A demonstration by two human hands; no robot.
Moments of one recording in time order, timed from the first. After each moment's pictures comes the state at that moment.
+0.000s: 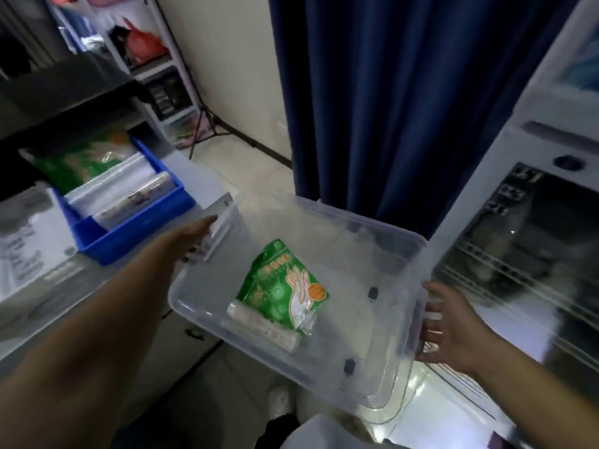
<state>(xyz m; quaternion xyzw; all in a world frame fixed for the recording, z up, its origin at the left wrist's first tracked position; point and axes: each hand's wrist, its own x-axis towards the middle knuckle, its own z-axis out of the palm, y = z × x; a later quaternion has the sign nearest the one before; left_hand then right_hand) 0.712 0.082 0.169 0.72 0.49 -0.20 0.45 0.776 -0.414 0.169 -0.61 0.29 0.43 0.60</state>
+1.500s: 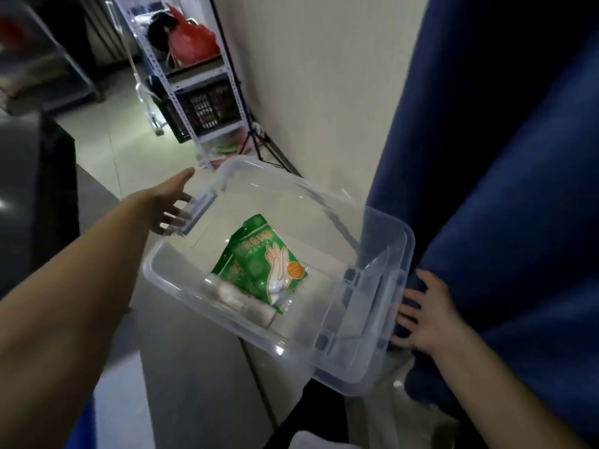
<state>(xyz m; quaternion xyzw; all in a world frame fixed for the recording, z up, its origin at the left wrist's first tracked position) 1.230 0.606 0.201 0.63 0.61 -0.10 0.47 1.403 0.165 0.132 -0.58 0.29 0.48 0.59</state>
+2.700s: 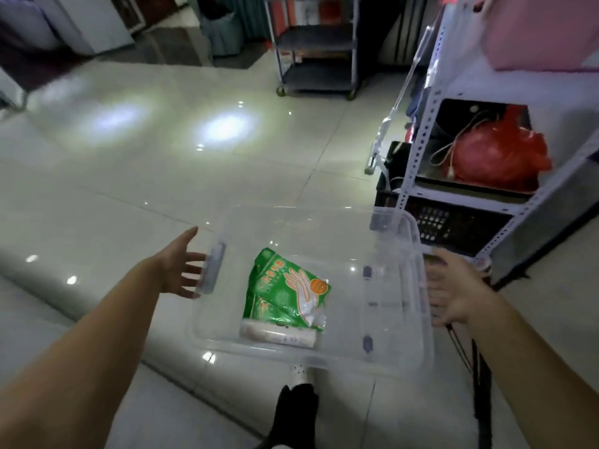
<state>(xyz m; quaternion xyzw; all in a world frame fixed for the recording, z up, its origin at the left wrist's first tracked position) 1.156 1.248 0.179 0.17 0.75 0.20 0.61 1.649 1.252 0.148 -0.68 -0.14 0.68 0.26</state>
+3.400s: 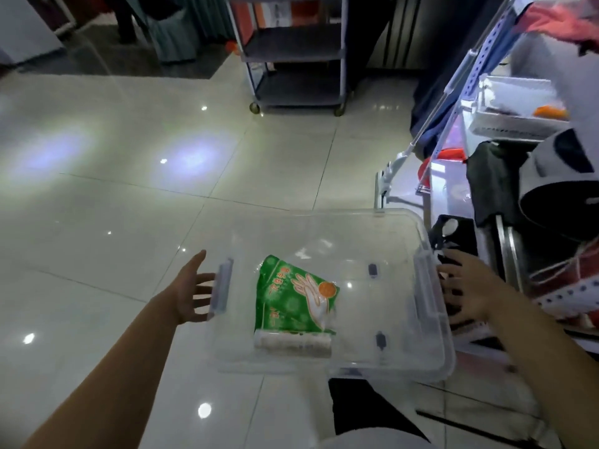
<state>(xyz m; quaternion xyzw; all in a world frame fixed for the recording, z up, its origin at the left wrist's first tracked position) 1.015 1.802 0.130 0.13 0.73 0.22 0.63 1.515 1.792 0.116 -0.69 -0.10 0.67 0.26</state>
